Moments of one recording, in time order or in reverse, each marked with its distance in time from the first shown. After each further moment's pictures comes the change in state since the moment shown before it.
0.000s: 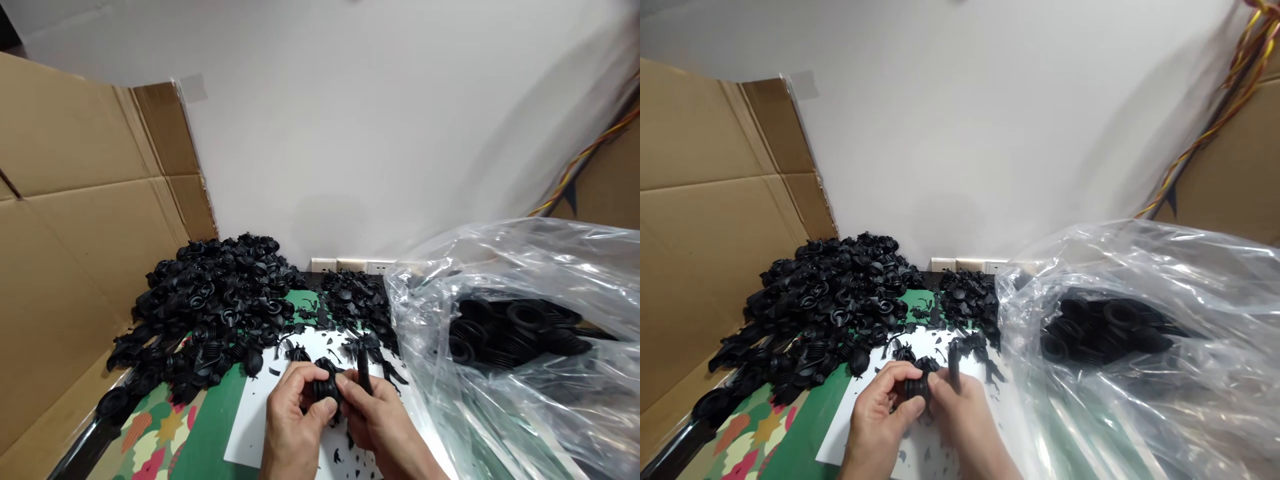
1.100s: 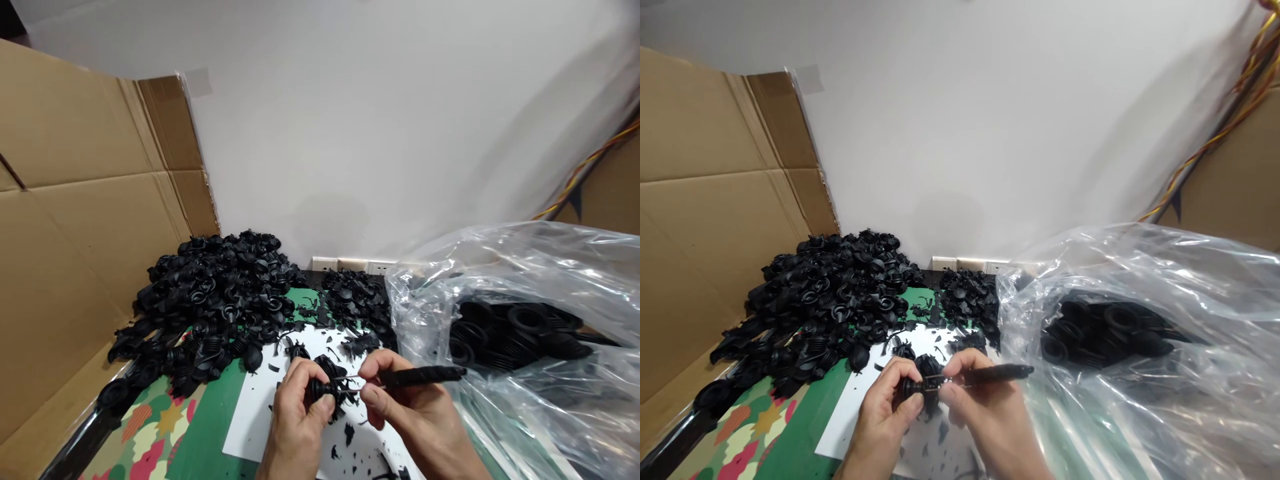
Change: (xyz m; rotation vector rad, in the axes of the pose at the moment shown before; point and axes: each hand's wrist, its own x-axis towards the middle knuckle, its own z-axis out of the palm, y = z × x) left_hand -0.003 0.006 0.002 0.065 -0.128 -0.004; right_hand -0.021 -0.032 -0.018 -0.234 0.024 -0.405
